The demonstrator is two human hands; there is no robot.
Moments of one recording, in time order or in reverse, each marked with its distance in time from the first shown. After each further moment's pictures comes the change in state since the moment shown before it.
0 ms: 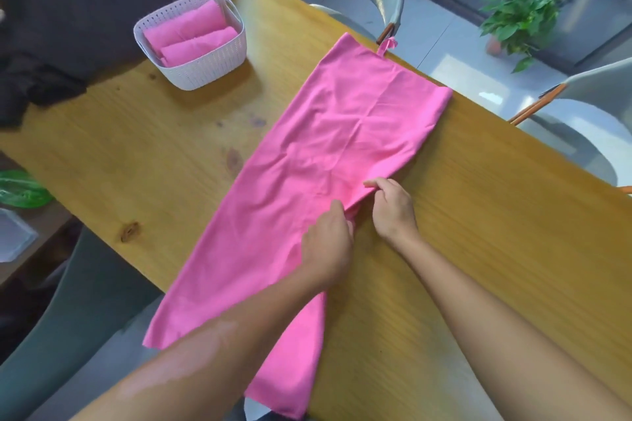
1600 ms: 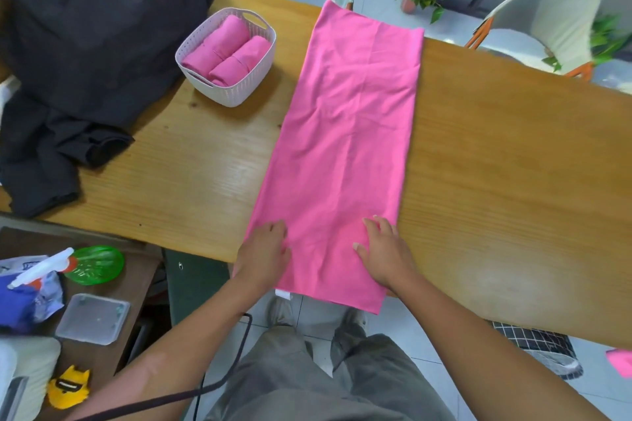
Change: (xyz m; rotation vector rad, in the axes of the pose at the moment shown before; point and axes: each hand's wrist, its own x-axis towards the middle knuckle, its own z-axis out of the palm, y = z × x) left_hand -0.009 -0.330 -0.204 0.319 -0.261 0.399; right_hand -0.170 -0.166 0.210 -0.429 -0.176 0.405
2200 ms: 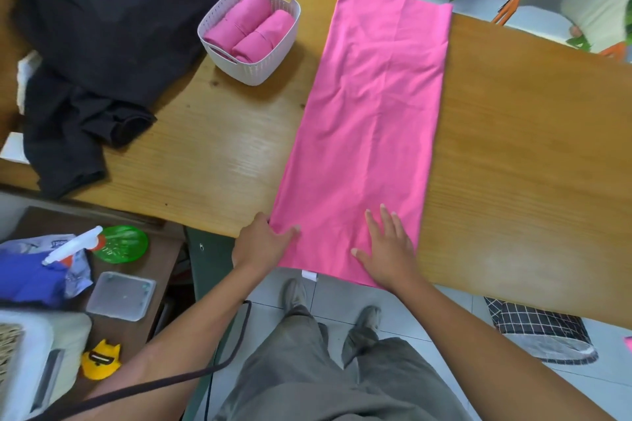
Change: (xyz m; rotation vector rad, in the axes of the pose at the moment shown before) left_hand -0.015 -0.048 -0.007 -0.369 -0.043 -0.452; right_hand -0.018 -0.033 0.047 -0.040 -0.038 0.002
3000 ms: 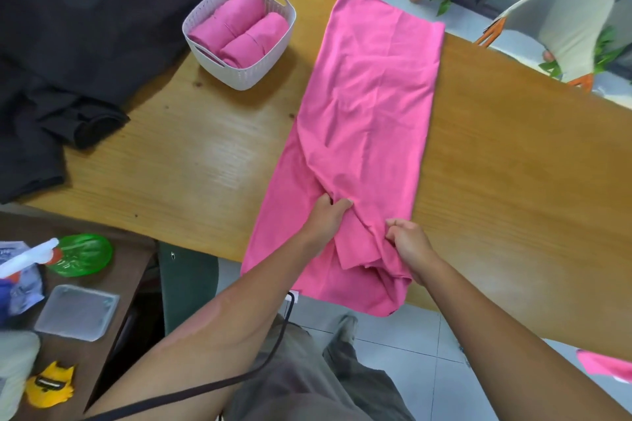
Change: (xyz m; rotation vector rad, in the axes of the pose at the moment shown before) left_hand 0.034 0.137 0.063 -0.984 -0.387 -0.027; right_hand 0.034 0.022 -0.078 1.022 0.046 0.430
